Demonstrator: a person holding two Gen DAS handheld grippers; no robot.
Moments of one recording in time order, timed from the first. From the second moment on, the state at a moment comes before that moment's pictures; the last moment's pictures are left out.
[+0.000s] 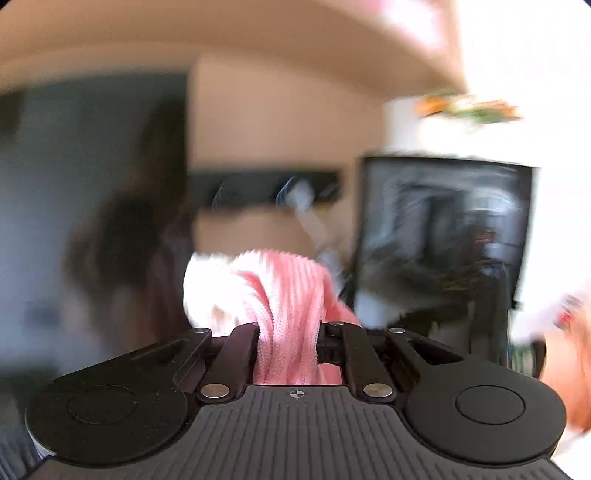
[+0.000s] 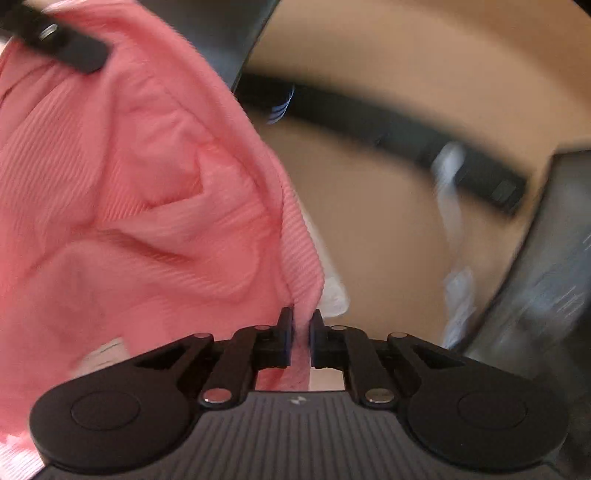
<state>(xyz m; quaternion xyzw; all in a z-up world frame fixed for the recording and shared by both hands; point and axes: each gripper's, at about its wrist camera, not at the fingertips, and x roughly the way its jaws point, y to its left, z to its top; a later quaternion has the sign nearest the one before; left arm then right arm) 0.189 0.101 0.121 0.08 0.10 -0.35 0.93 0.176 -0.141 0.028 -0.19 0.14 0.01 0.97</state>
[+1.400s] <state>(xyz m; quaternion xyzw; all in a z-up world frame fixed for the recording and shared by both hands) 0.172 0.067 -0.068 0.15 0.35 -0.24 0.89 0.150 -0.062 -0.049 -0.33 0.10 -0.10 0.93</state>
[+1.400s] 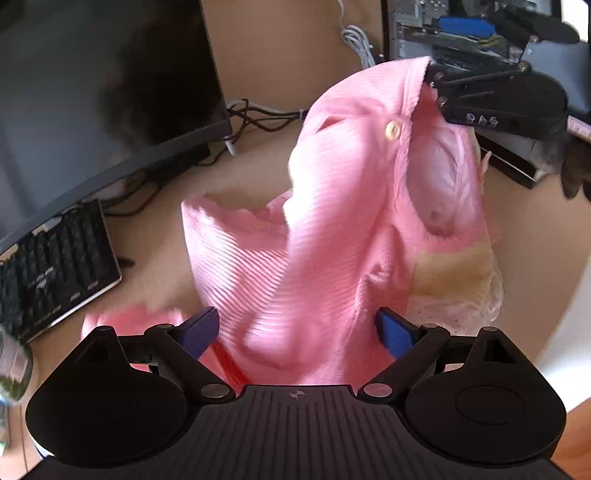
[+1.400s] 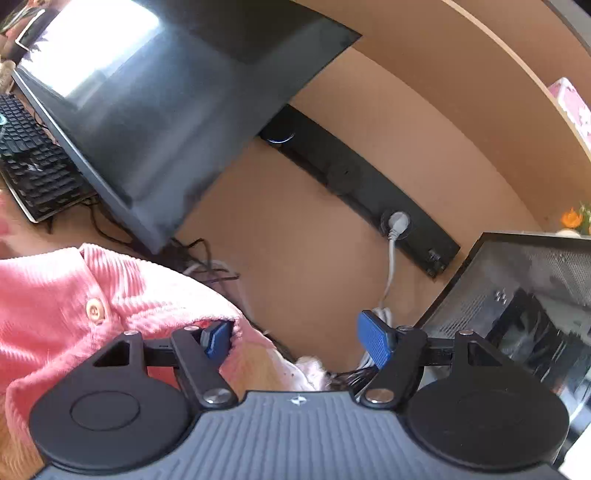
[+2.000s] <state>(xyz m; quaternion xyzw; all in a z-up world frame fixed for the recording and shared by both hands) 0.147 0.038 -0.016 0.15 0.20 -0.28 0.93 0.156 -0.126 0.078 -0.22 -0.03 -0.14 0.96</state>
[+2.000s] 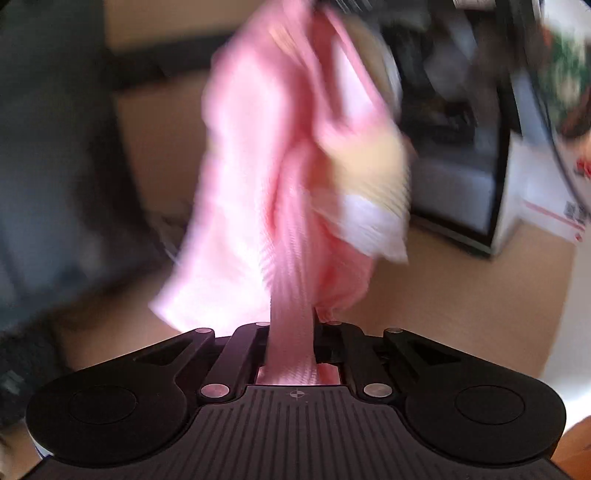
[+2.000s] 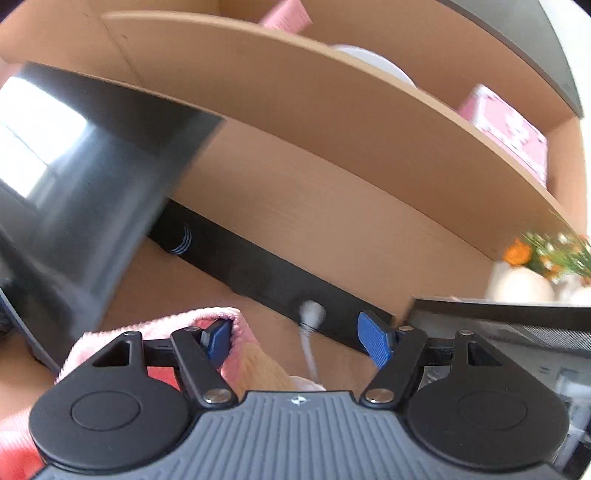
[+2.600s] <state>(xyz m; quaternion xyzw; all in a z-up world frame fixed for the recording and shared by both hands) 0.180 0.181 0.066 0.01 0.17 -0.25 0.95 0.154 -0.116 0.117 -0.13 0.01 -0.13 0.98</state>
